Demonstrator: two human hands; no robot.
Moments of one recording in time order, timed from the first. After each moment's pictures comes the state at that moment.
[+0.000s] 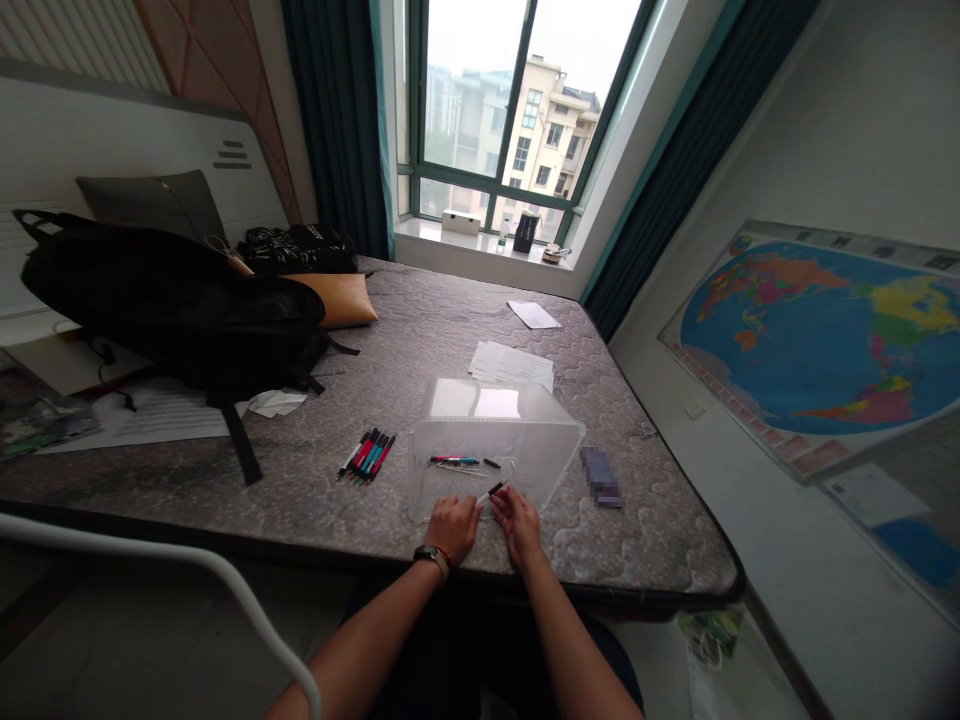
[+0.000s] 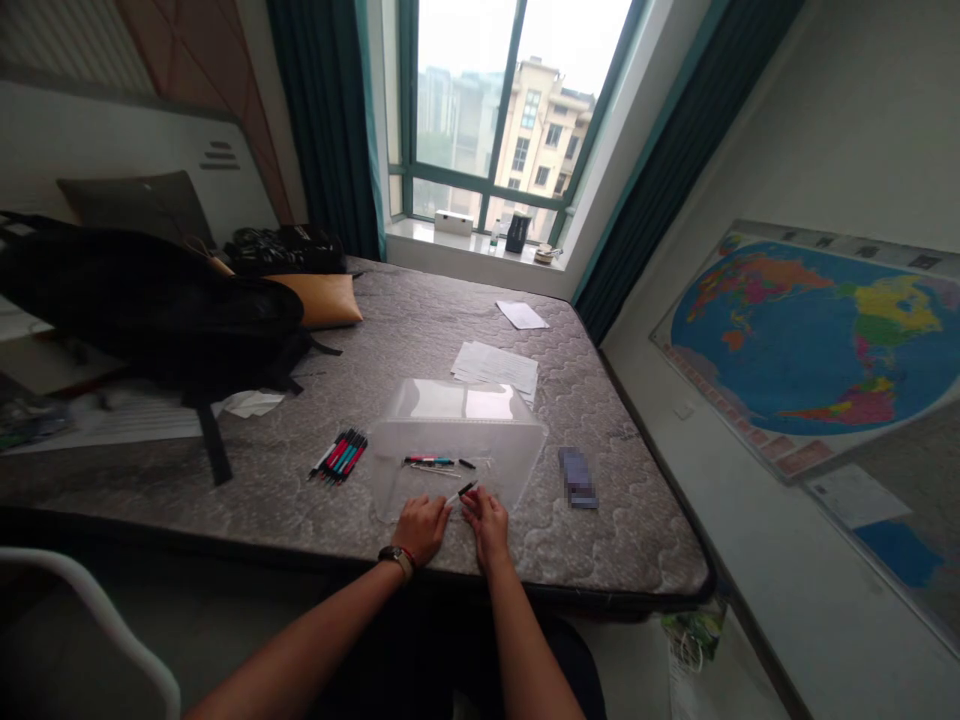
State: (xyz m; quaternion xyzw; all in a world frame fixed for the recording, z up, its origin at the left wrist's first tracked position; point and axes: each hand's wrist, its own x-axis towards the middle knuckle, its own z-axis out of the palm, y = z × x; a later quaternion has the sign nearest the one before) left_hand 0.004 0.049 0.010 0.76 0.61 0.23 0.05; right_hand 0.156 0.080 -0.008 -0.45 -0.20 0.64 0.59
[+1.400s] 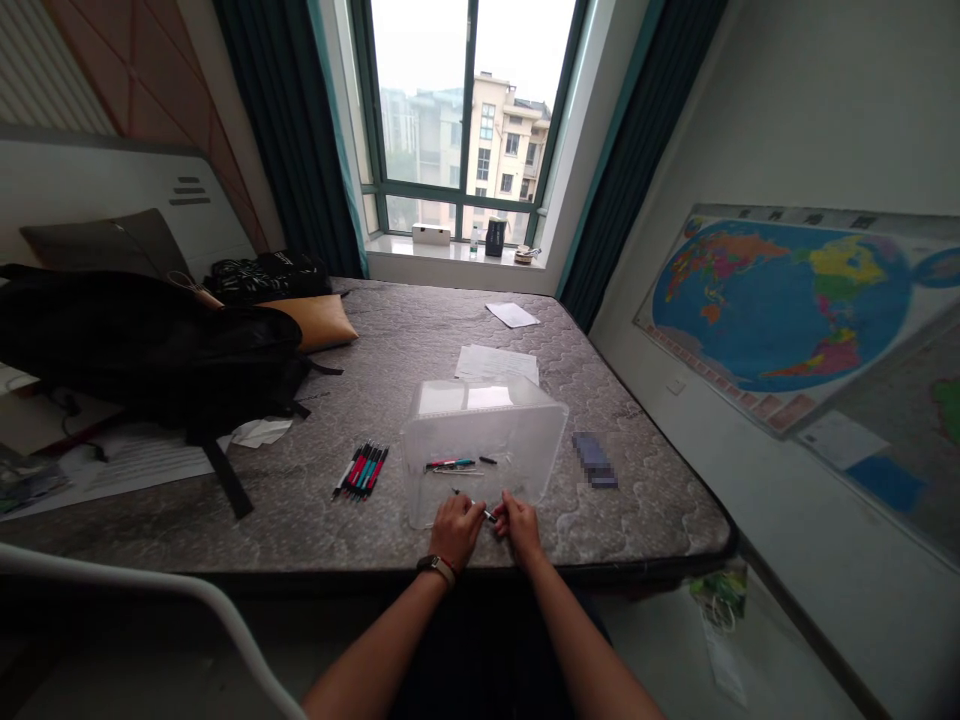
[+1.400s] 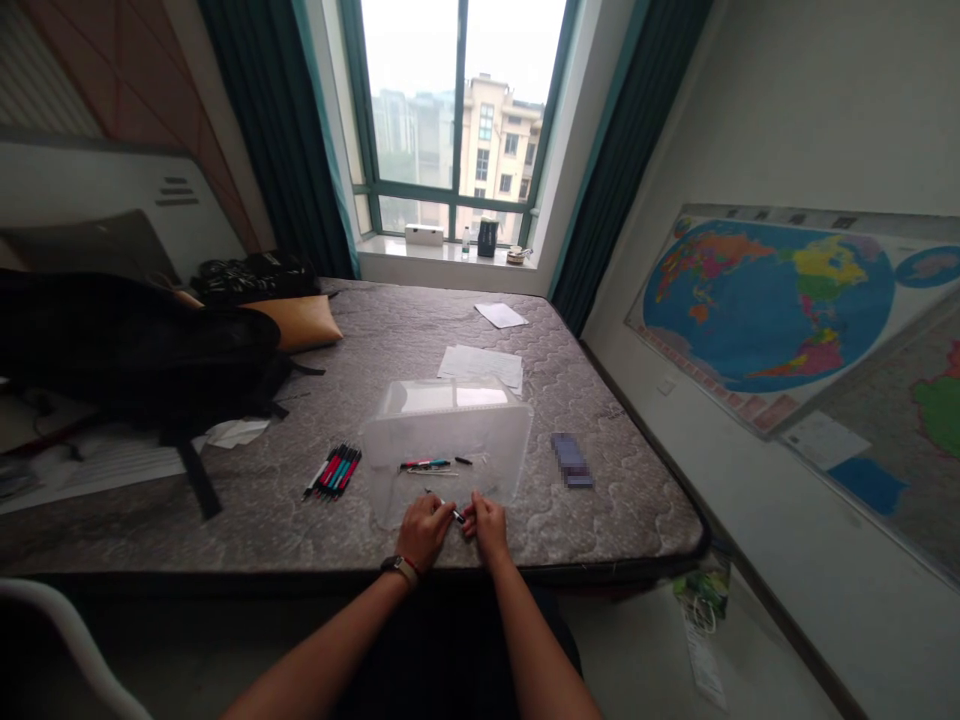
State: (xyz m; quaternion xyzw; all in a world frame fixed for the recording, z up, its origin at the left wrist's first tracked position) left_hand -0.002 0.047 -0.010 0.80 0.54 0.28 0.02; right_hand 0.152 0.065 -0.017 -0.55 -0.37 0.53 0.52
